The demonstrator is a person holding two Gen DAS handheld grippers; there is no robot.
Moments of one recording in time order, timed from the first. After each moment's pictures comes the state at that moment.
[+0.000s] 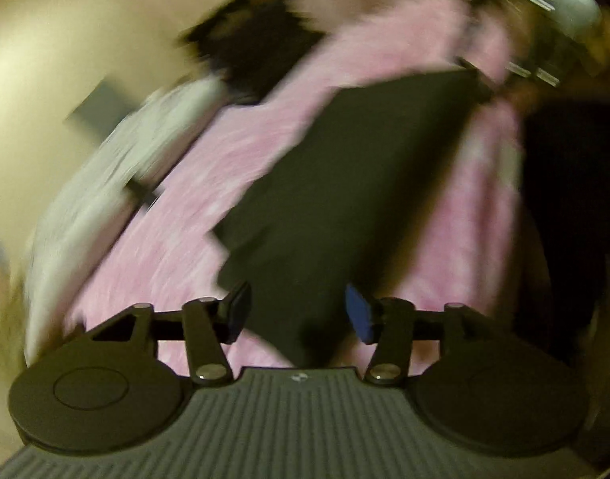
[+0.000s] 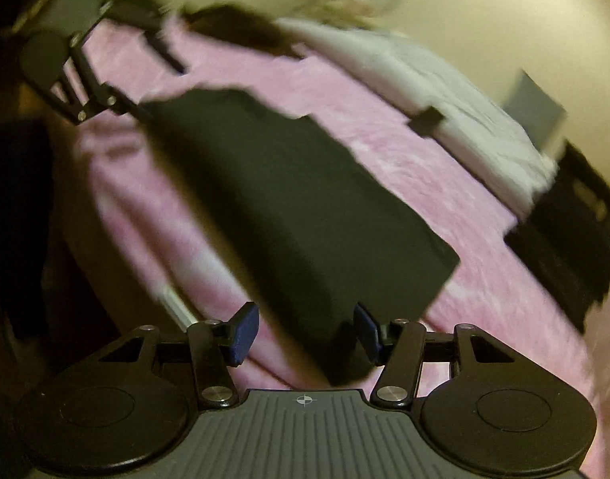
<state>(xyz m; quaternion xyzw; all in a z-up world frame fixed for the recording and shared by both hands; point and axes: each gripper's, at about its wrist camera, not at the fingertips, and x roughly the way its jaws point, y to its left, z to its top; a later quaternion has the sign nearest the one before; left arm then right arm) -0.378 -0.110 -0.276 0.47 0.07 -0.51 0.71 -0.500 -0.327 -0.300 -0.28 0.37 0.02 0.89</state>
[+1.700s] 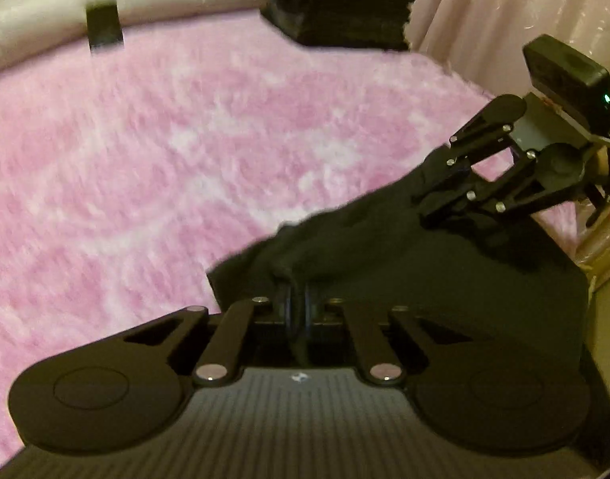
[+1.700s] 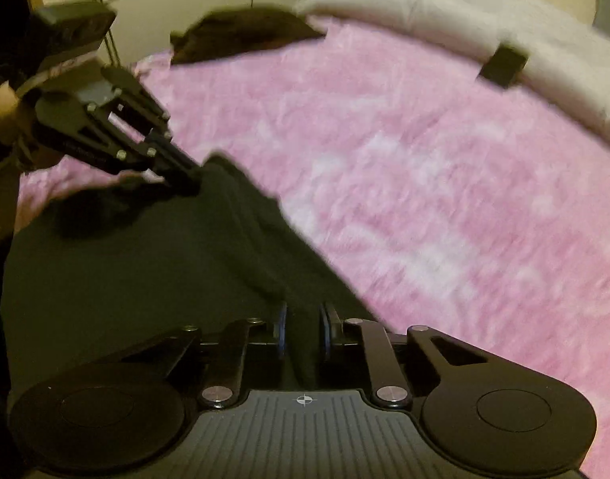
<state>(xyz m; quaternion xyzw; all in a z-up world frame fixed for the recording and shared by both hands) -0.177 -0.214 -0.265 0.18 0.37 -0.55 0.72 -0.291 -0.500 -0.276 -0.05 0.42 0.18 0.89</state>
